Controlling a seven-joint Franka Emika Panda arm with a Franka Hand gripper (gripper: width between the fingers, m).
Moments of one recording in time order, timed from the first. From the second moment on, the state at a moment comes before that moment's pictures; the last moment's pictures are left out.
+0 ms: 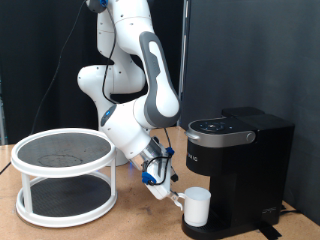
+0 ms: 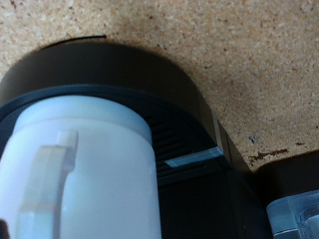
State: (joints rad) arm -0.17 0.18 0.16 -2.54 1.41 2.50 1.56
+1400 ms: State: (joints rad) arm -0.18 0.19 0.17 -2.59 1.61 2.55 1.39
